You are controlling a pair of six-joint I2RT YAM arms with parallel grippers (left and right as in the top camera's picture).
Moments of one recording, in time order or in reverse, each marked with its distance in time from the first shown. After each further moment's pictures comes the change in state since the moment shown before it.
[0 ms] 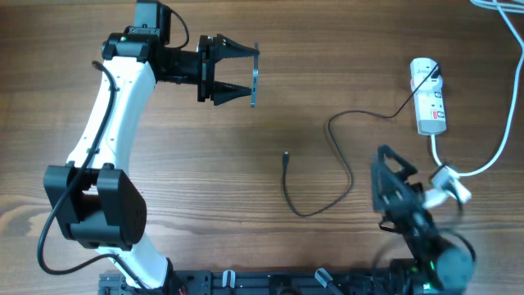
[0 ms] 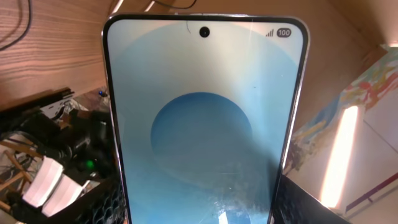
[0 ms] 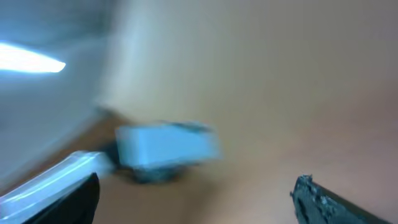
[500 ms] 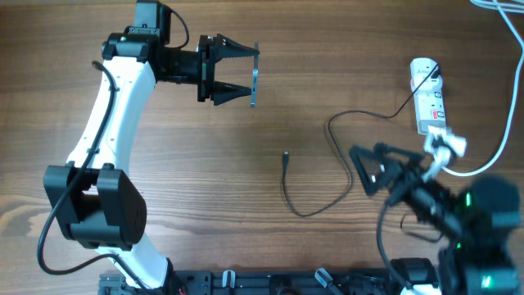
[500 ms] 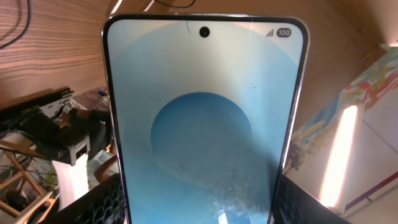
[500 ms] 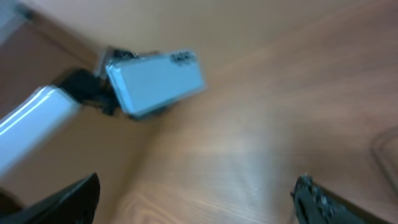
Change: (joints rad) left arm 0.000 0.000 0.000 -0.001 0.003 -0.001; right arm 0.005 0.562 0.782 -1.026 -0.177 -0.520
